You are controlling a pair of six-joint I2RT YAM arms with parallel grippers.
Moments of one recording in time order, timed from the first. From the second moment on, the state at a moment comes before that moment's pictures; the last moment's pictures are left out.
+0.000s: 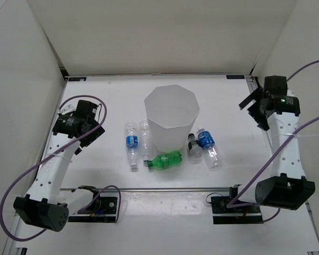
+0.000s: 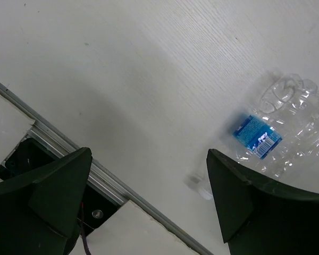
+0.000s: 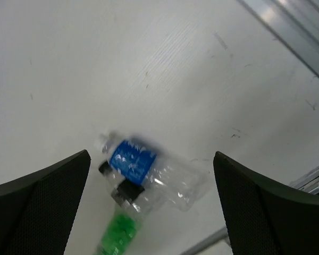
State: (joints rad) left arm -0.22 1.10 1.23 -1.31 -0.45 -0.92; right arm -0.13 1.30 1.49 -1.13 0.20 0.72
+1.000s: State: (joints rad) left arm -0.27 1.13 1.24 -1.31 -0.43 -0.86; right arm 0.18 1.77 1.14 -0.85 -0.18 0.42
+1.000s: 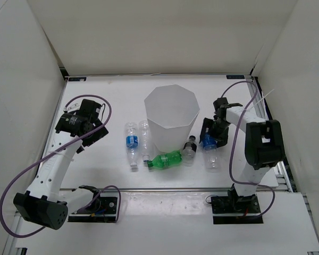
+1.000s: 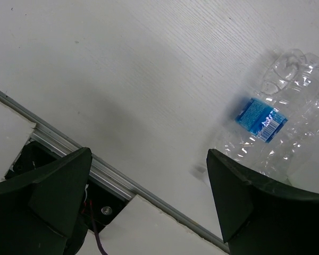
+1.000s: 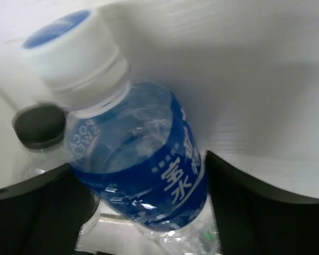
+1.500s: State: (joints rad) left arm -0.27 1.15 1.23 -1.30 -0.43 -0.87; right arm 0.16 1.36 1.23 -0.93 -0.09 0.56
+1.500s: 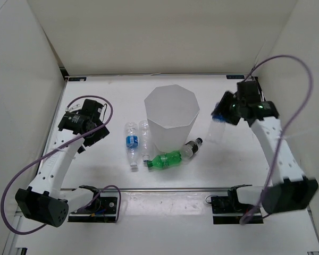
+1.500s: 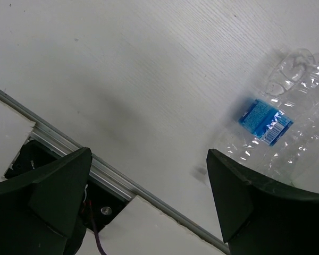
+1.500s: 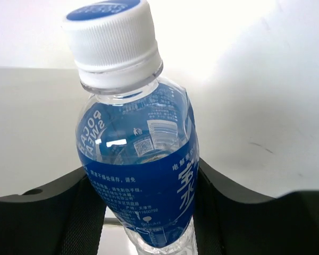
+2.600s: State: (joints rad) left arm -0.34 1.44 0.93 -0.66 0.00 -0.64; right arm 0.63 1.33 1.91 -1.00 0.04 0.56
